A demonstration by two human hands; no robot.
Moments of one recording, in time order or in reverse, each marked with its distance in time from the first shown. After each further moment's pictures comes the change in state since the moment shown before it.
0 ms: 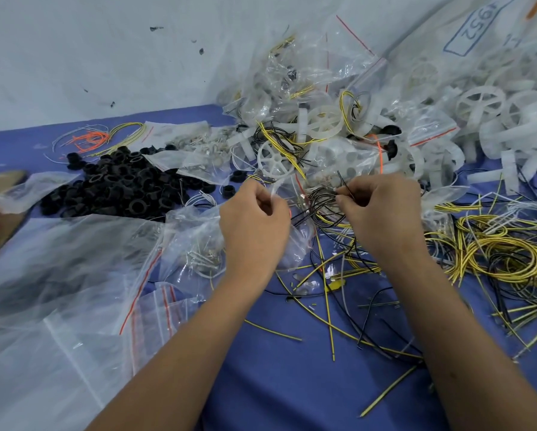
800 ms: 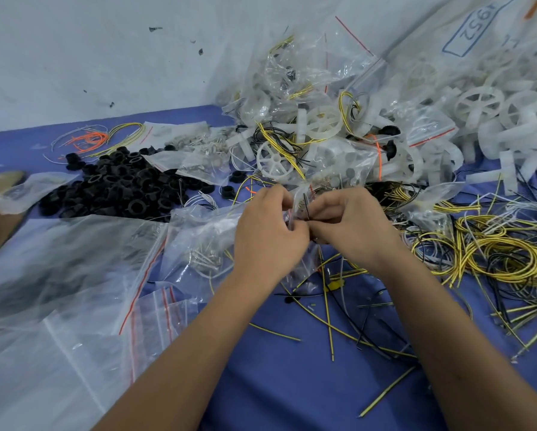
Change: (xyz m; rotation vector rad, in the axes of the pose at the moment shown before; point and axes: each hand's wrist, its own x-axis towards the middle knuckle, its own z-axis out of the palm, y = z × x) left_hand -0.007 -0.003 0.006 0.135 -0.301 0.158; right_hand -0.009 -0.014 0.010 0.396 -0.437 0.152
